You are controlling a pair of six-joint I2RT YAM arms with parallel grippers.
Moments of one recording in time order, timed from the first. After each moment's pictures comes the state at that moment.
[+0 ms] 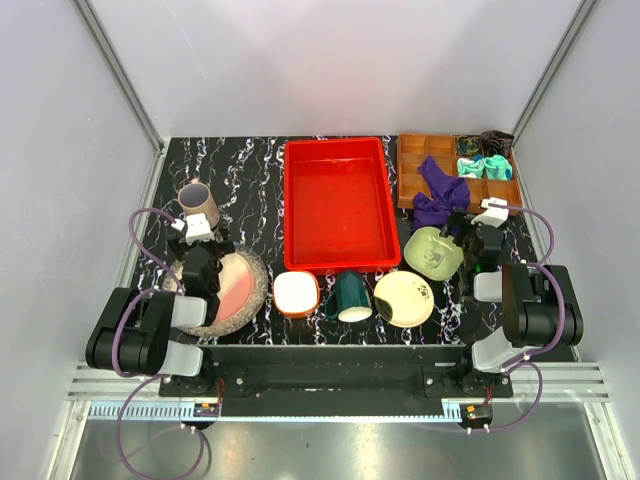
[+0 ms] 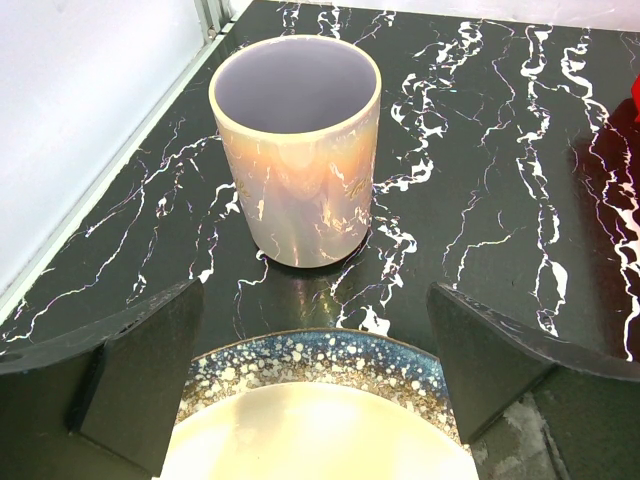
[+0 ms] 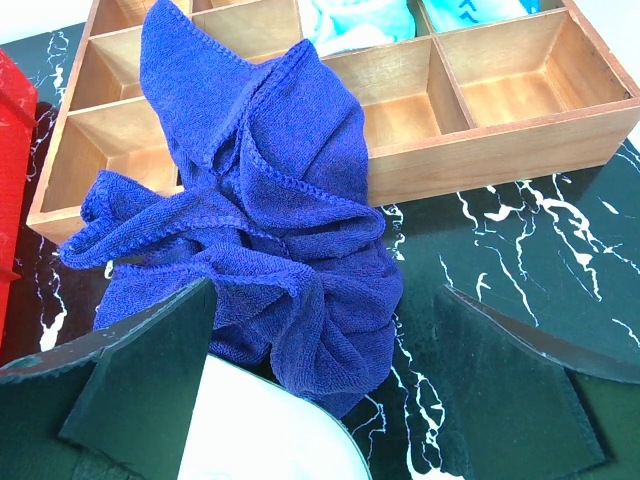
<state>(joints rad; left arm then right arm) -0.11 1.39 0.18 1.12 -0.37 0.00 -0.08 1.55 0.37 1.00 0.10 0.15</state>
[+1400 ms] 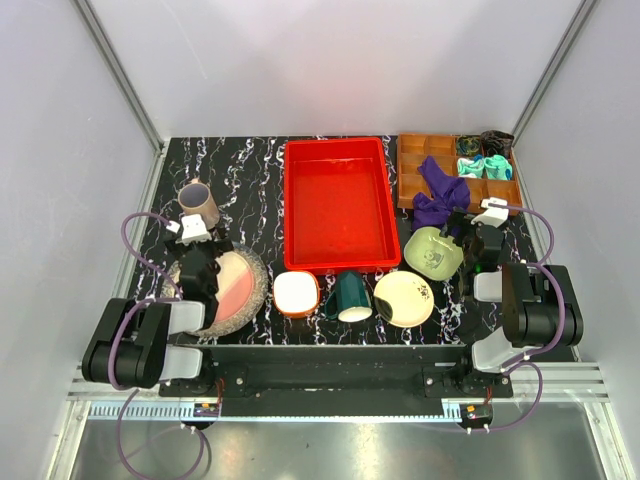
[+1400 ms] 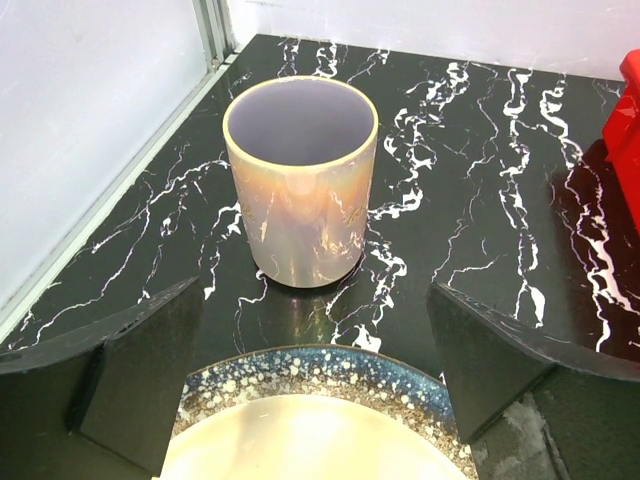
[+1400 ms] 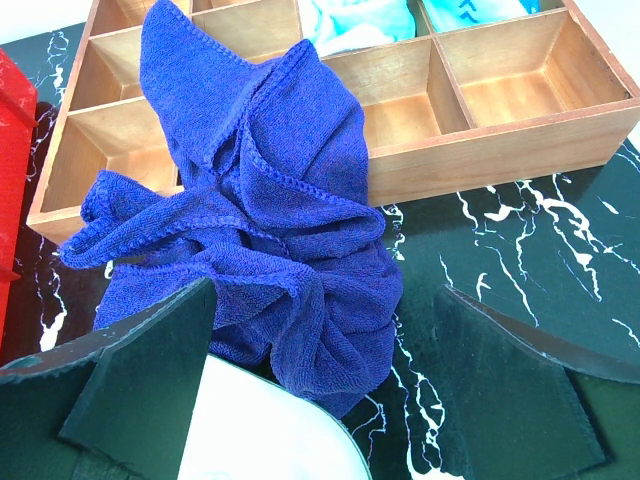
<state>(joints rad) -0.11 1.31 0.17 1.12 -0.37 -0.02 -0.08 1.55 0.37 1.00 0.10 0.15</state>
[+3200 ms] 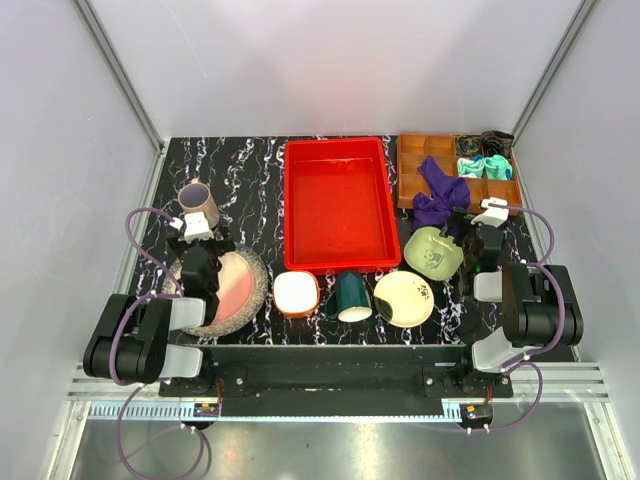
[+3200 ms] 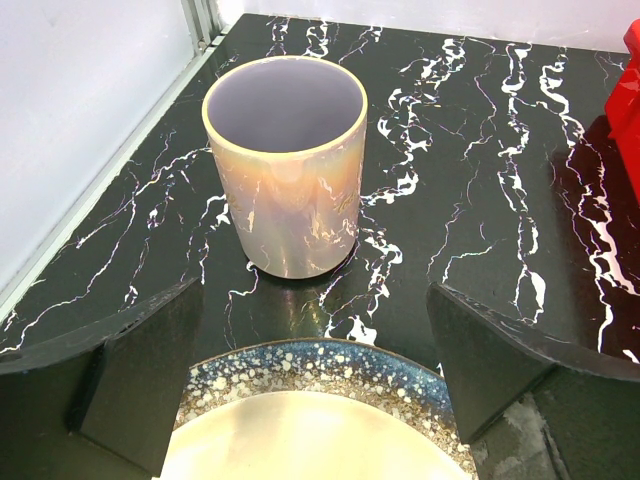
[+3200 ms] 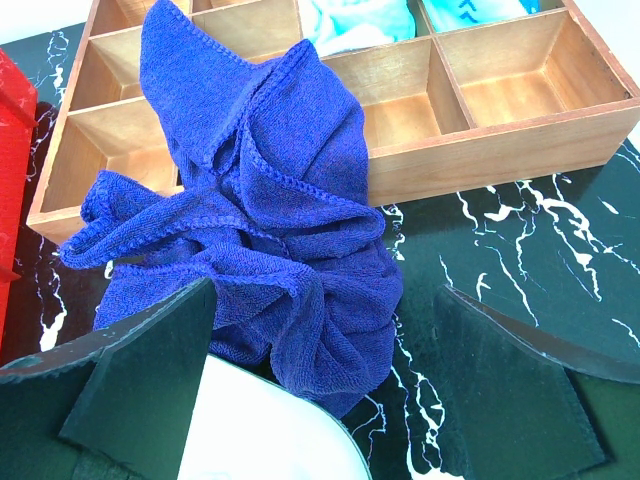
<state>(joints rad) -0.11 1.34 0.19 1.09 -0.35 -0.02 -0.08 1.55 0.37 1.00 0.10 0.15</state>
